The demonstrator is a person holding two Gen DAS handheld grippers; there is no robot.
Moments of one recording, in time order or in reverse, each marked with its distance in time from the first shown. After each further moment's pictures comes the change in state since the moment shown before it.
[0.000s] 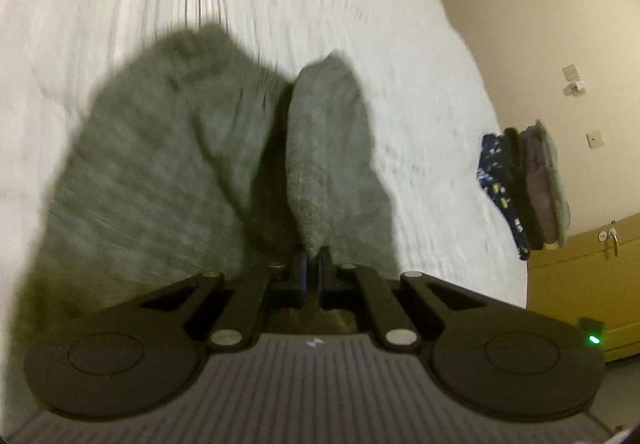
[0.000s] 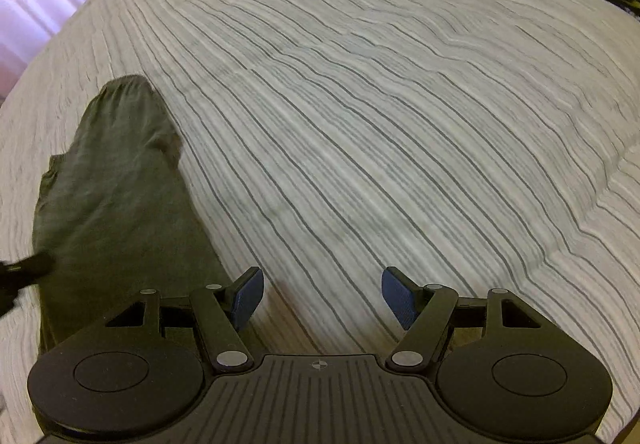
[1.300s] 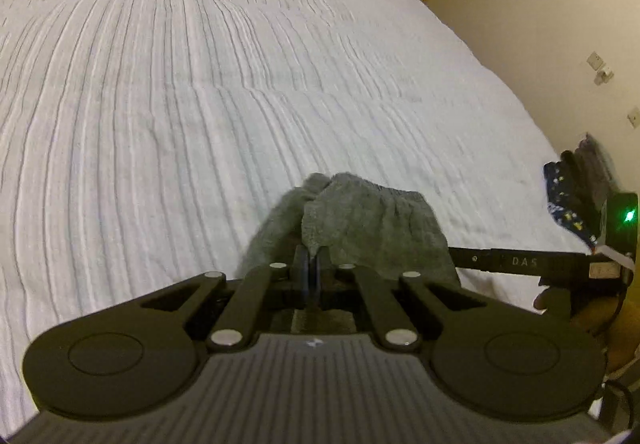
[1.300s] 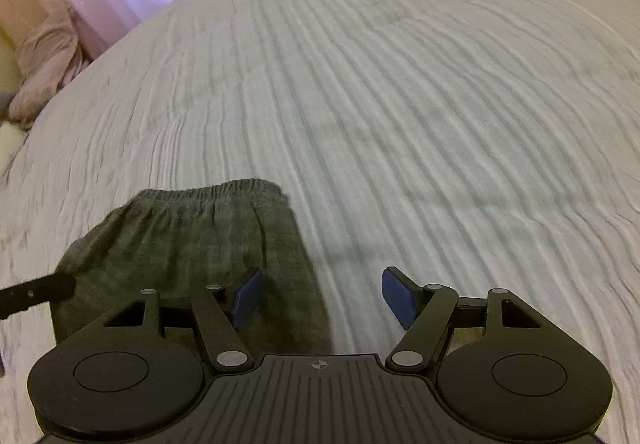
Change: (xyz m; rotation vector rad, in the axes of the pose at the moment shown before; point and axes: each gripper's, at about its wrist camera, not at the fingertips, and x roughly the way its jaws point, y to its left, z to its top) left arm -0.023 0.052 0.064 0.222 -0.193 0.210; right arm 0.103 0.162 0.086 -0.330 -0.057 0.230
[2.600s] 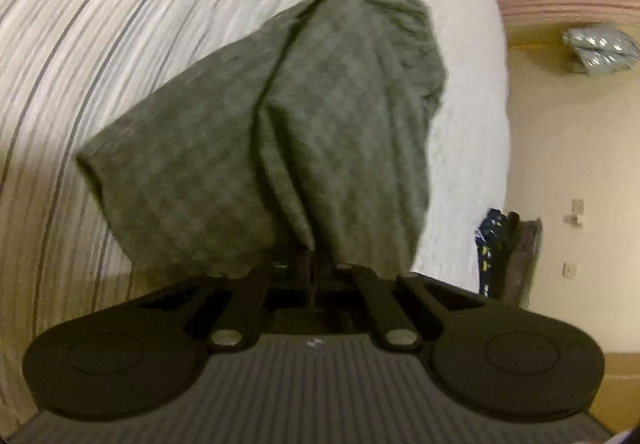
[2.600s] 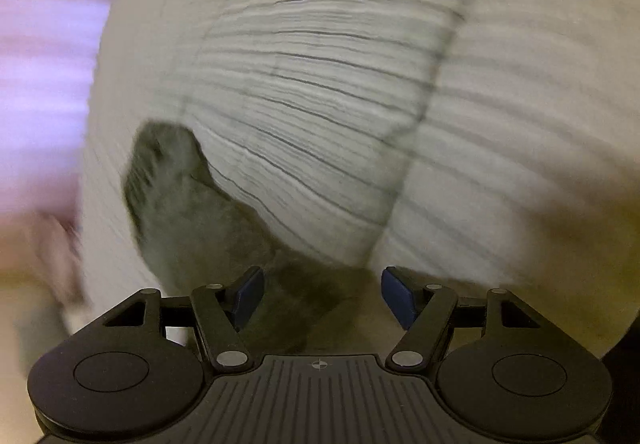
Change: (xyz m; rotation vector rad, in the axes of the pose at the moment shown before) left arm -0.065 0.002 -0.178 -0.730 0.216 -0.233; right arm -0.164 -0.091 -0.241 0.966 0.062 0.188
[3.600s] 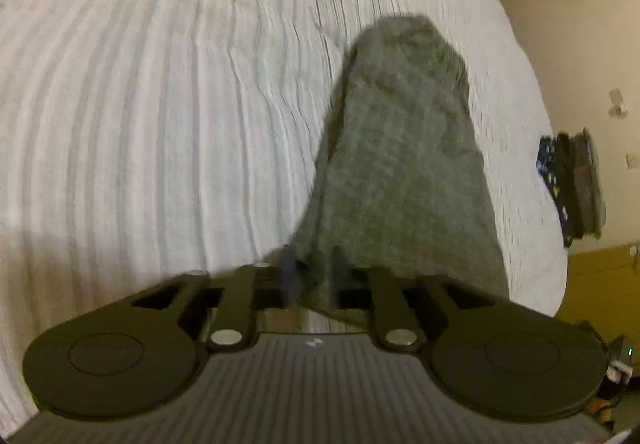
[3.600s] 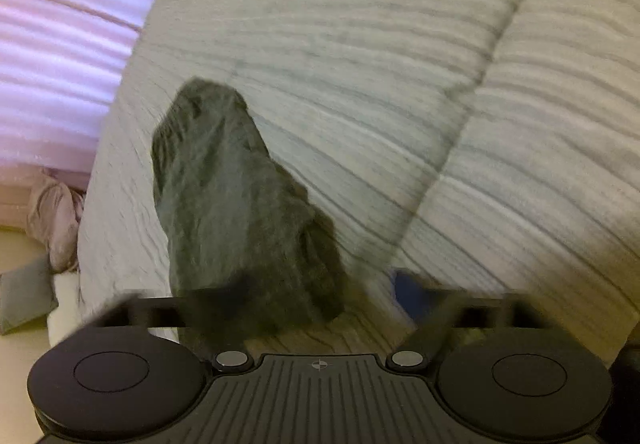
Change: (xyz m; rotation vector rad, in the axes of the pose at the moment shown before) left arm -0.091 0.027 0.039 0.358 -0.024 0.204; right arm -0.002 0.025 -0.059 -0.256 -0.086 -0.002
